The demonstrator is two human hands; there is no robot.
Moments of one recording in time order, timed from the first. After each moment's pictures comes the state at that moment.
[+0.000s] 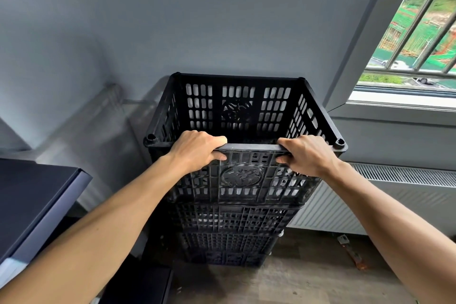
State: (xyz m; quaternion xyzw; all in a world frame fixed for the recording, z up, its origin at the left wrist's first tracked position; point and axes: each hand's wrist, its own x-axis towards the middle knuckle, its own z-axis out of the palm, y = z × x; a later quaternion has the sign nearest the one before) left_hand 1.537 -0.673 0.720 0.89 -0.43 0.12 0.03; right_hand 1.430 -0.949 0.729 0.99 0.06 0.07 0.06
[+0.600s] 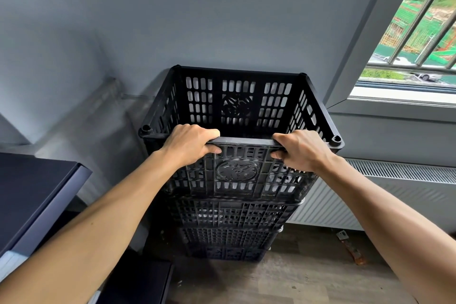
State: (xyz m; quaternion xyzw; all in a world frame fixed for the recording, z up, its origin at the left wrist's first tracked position) left_hand 1.544 -0.662 0.717 0.91 -0.41 0.12 0.03; right_hand 1.436 -0.937 0.730 0.99 0.08 0.07 0.06
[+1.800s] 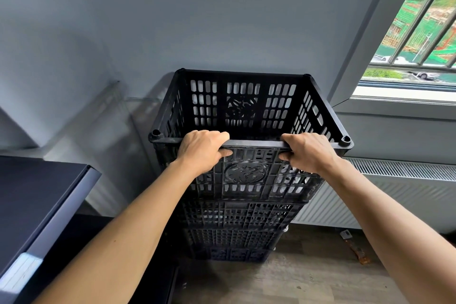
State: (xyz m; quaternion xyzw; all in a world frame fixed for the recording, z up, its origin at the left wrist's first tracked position) left_hand 1.528 -0.670 0.704 0.91 -0.38 0.16 0.04; right_hand 1.427 -0.922 0.730 1.00 -0.01 0.06 0.04
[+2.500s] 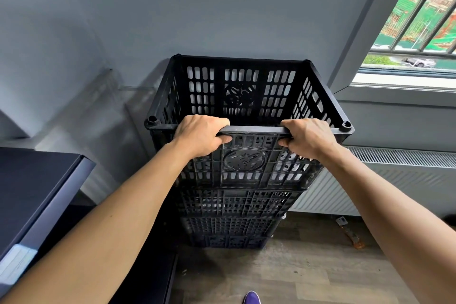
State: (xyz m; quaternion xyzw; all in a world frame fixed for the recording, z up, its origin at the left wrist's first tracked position) left_hand 1.536 -0.671 0.713 0.92 -0.38 0.09 0.06; right_hand 1.431 -0.923 0.727 1.00 -0.04 0.06 0.03
